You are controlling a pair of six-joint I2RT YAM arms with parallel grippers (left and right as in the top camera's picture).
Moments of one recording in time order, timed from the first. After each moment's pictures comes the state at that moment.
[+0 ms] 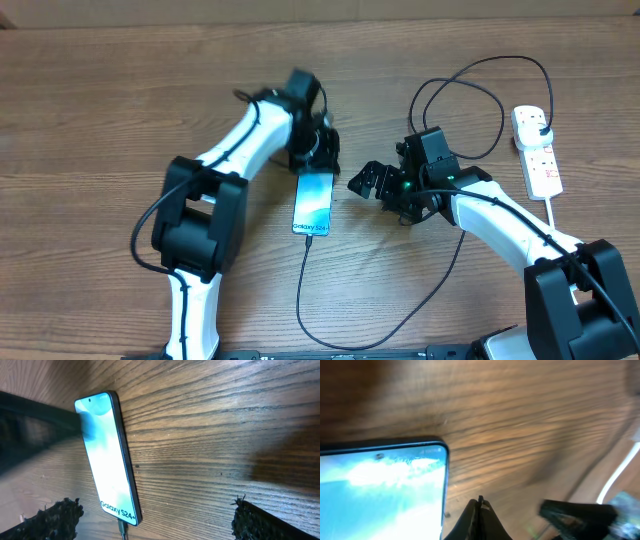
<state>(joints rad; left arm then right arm) -0.38 2.18 1.67 -0.92 0.55 -0.48 0.34 1.63 0.89 -0.38 -0.43 0.72</state>
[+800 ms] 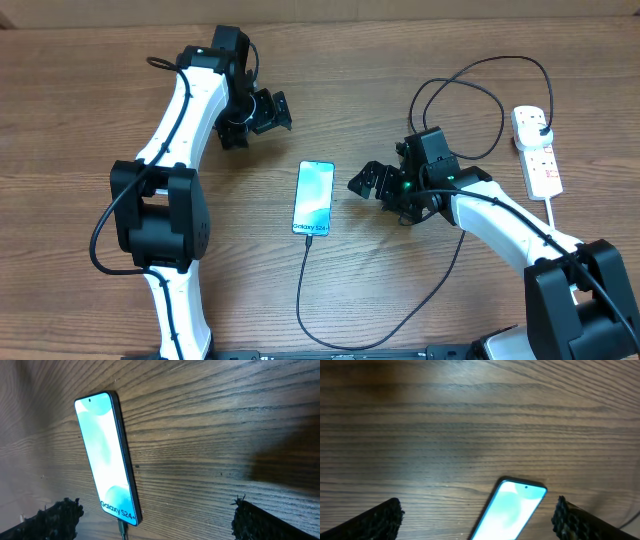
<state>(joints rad) -0.16 2.18 1.88 -1.15 0.28 -0.46 0.34 1.63 0.89 -0.38 -0.43 0.72</state>
